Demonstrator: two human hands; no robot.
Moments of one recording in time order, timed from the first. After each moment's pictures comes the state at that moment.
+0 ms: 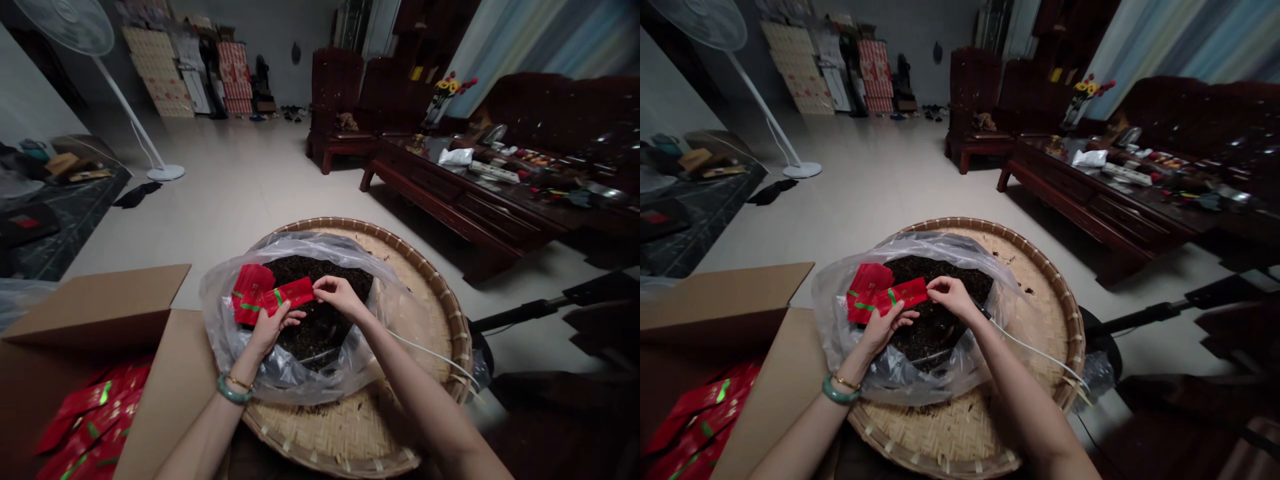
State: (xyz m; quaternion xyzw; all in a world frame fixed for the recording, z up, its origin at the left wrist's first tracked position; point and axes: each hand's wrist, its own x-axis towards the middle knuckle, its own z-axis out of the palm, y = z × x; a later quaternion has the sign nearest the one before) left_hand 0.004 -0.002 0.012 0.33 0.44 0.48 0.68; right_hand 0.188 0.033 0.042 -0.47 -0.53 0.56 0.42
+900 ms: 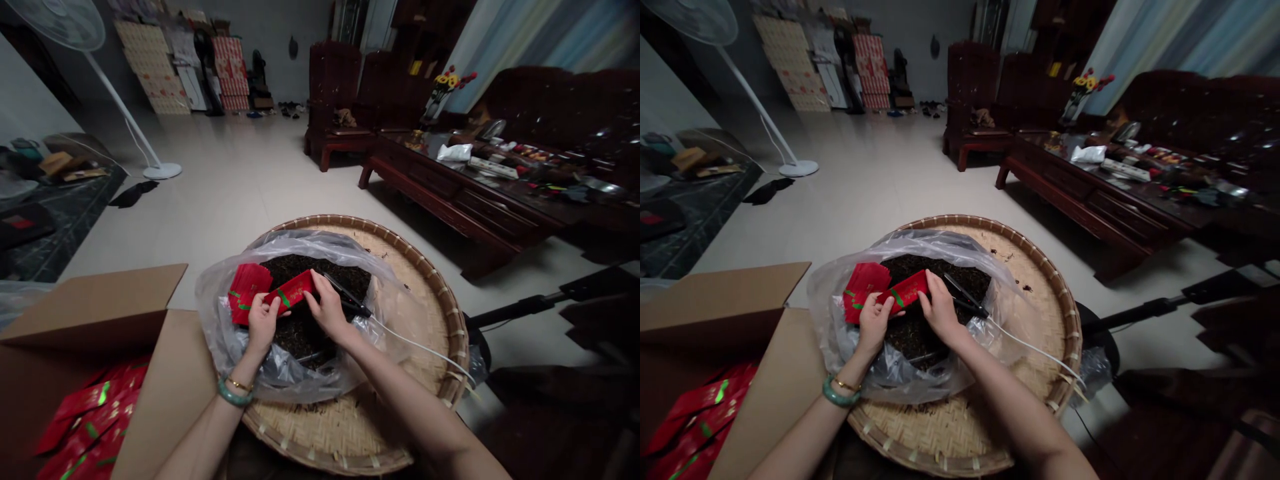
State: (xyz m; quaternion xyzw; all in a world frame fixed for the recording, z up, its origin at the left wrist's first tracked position) left_hand 0.005 0.002 0.007 0.39 0.50 0.59 0.51; right_hand 0.161 0.010 0.022 -0.52 -0.69 0.22 0.45
